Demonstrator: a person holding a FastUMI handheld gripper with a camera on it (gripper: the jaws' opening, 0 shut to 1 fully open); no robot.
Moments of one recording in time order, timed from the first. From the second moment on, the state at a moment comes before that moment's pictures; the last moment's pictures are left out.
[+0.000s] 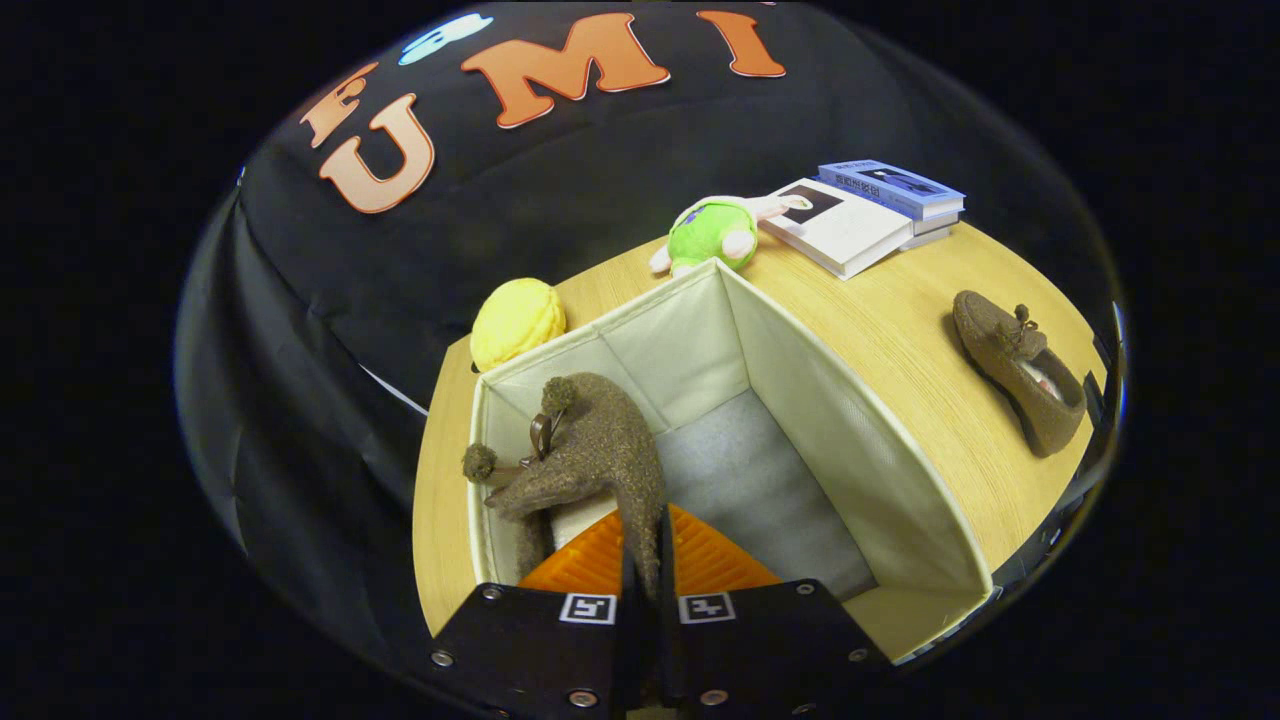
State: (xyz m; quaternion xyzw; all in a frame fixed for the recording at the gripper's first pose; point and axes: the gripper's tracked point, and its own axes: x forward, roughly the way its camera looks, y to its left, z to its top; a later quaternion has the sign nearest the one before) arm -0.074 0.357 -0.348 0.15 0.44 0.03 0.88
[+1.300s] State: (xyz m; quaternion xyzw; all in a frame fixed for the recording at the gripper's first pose) arm -0.020 0.126 -0.252 0.10 0.31 0.04 0.95
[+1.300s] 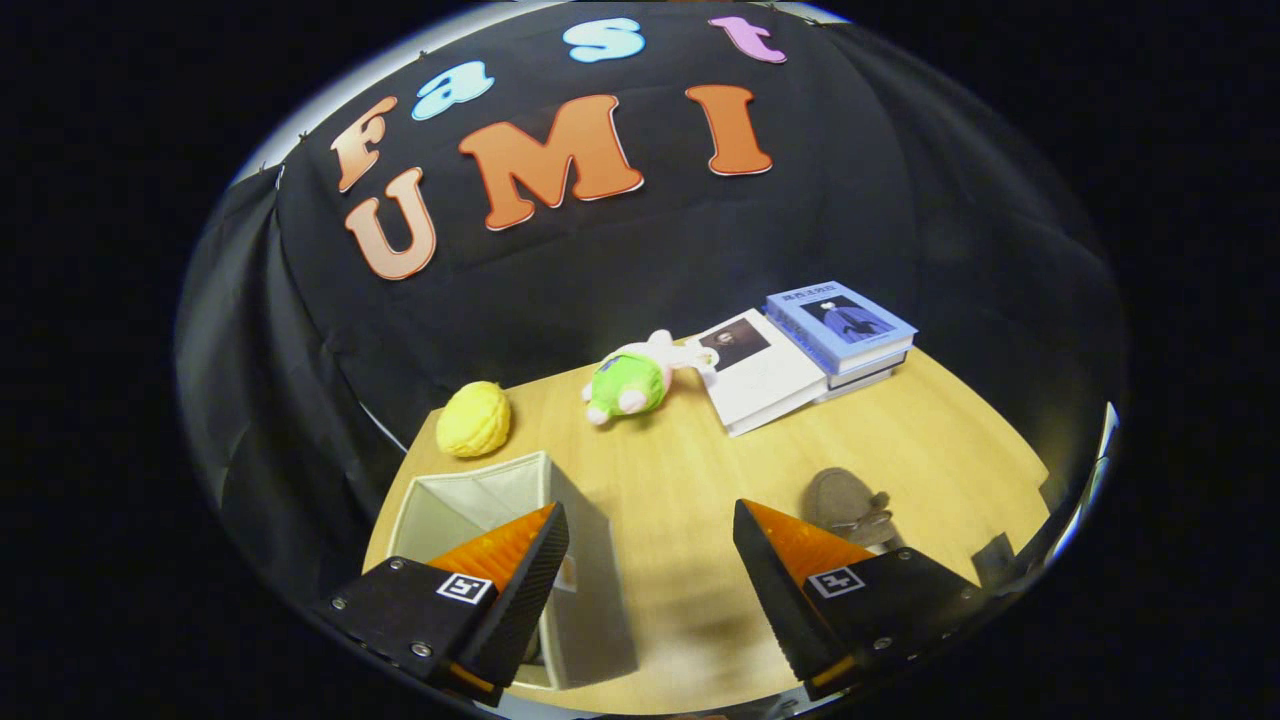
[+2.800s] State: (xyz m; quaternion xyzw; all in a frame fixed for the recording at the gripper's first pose) arm -0.040 -0.053 -0.423 0.02 0.40 0.00 0.92
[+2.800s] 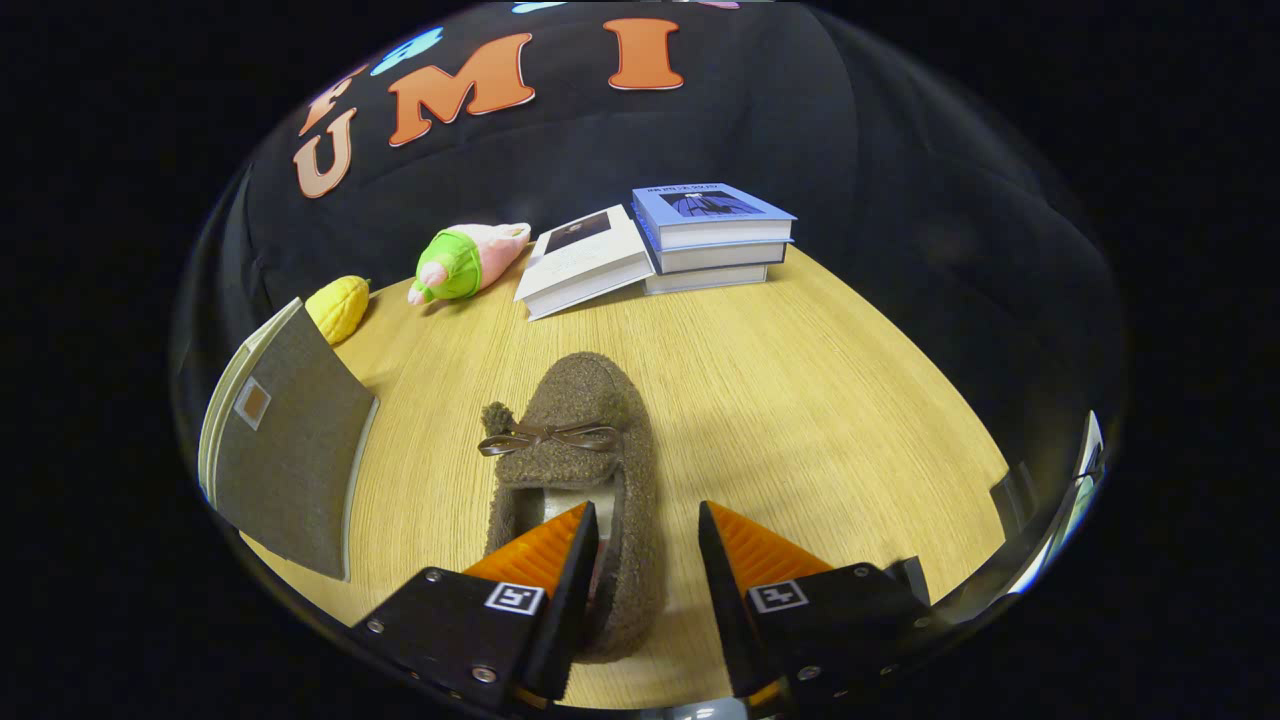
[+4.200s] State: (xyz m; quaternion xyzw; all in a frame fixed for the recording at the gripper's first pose) arm -0.024 -0.004 -0.332 0.16 0.35 -0.07 0.92
